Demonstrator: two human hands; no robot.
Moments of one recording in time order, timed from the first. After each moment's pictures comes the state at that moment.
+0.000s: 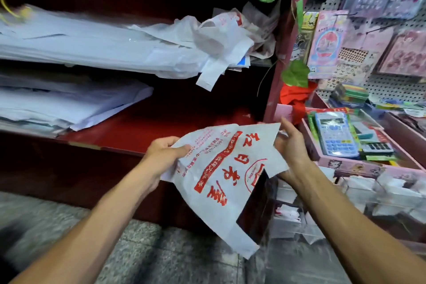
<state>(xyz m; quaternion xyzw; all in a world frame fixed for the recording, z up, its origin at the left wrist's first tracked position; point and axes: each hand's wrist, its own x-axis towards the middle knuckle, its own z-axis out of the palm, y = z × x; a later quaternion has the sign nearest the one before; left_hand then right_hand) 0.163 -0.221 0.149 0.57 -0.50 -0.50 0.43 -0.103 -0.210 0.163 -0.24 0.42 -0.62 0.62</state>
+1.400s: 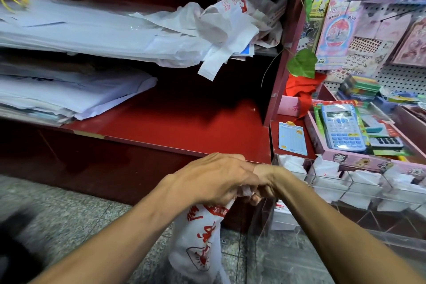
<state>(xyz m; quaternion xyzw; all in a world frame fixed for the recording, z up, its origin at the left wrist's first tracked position) 0.098 -0.176 0.161 0.18 -0.98 -0.02 0.10 -0.063 -0.184 0.139 -0.56 0.59 -0.03 0.59</state>
